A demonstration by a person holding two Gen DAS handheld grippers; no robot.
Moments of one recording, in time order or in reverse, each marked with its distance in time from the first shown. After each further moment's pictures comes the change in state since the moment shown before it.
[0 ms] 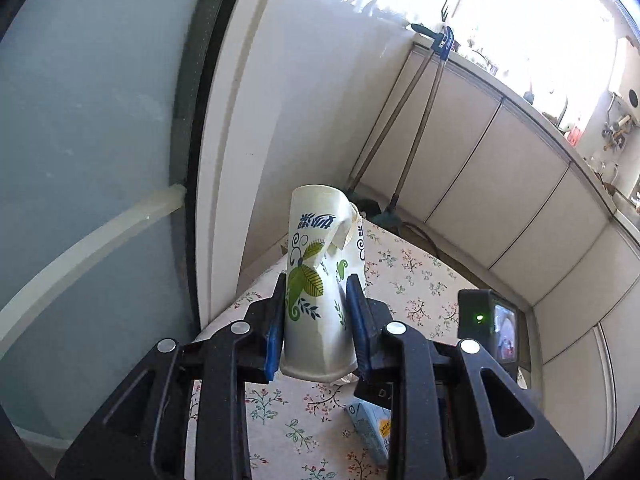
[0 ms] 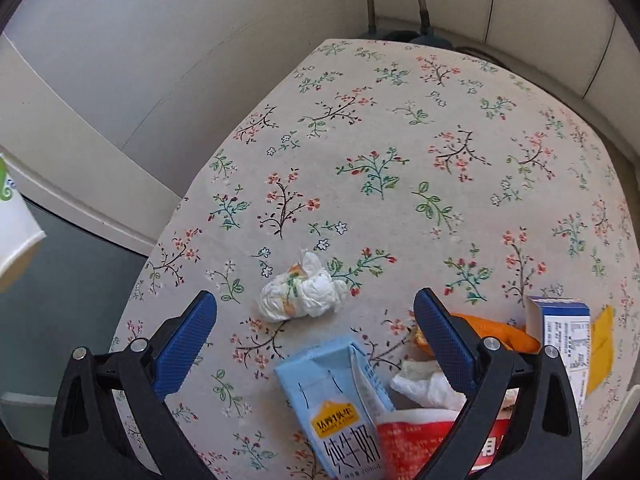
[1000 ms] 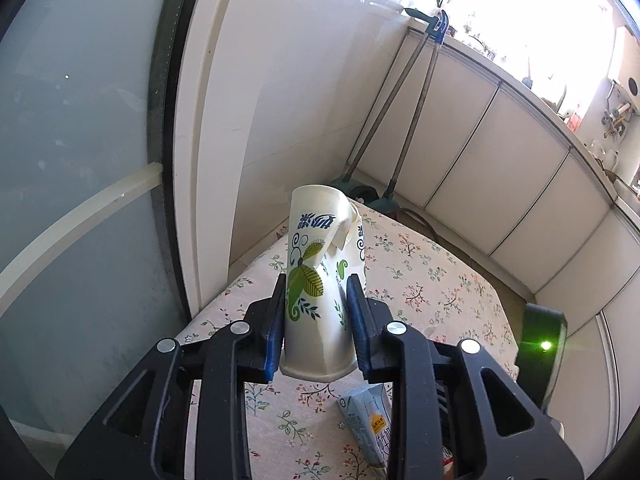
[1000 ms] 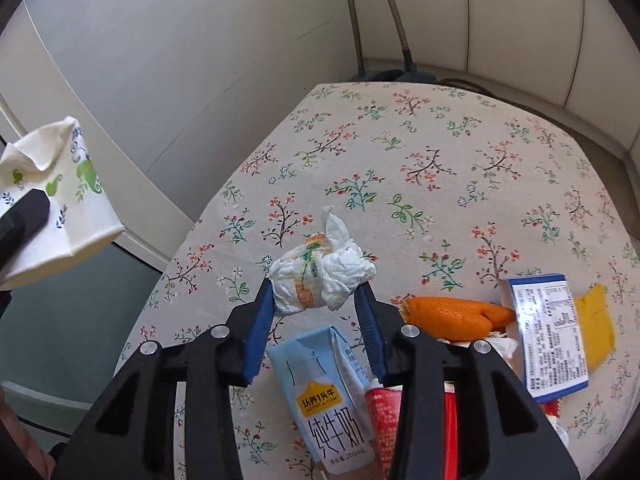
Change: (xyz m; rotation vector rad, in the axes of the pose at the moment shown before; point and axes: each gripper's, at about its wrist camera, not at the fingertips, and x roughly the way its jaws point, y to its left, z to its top) left arm 0.017 -0.021 0.000 0.045 0.042 -0.005; right arm -0.047 -0.016 -0.032 0.049 -0.200 0.026
